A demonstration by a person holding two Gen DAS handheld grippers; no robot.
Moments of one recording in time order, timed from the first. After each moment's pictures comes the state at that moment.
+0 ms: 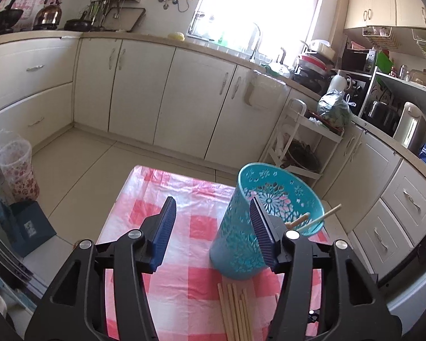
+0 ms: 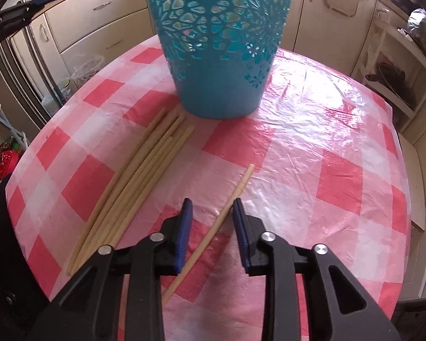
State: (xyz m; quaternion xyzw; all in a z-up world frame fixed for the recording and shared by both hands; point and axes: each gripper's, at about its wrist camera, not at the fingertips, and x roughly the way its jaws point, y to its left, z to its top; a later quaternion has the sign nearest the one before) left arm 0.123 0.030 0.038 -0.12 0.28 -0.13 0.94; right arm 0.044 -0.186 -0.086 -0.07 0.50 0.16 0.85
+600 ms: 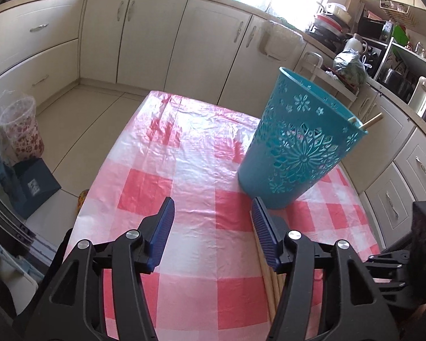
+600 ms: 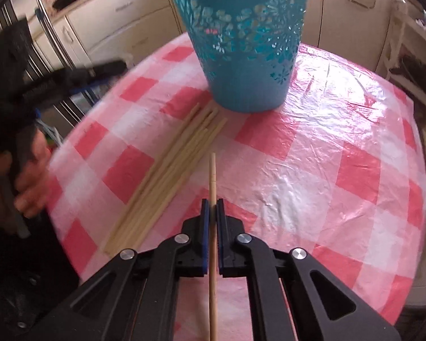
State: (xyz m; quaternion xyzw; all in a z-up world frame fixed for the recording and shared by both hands) left arm 0.109 0.041 -0.052 -0.11 0.39 -0.12 0.91; right arm 0.026 -0.210 -0.061 0.04 0.49 0.24 0.83
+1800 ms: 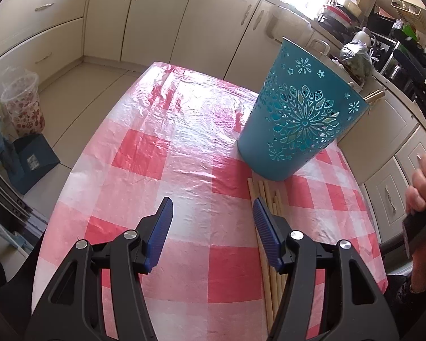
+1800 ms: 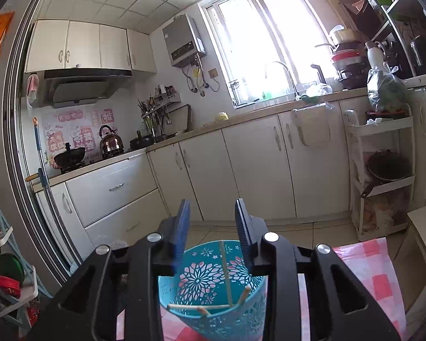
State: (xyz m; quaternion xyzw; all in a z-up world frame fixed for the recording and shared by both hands) left arm 0.089 0.033 -0.066 -0.13 0.42 -0.12 0.89; right arm 0.059 -0.230 0.077 0.14 0.10 0.14 0.97
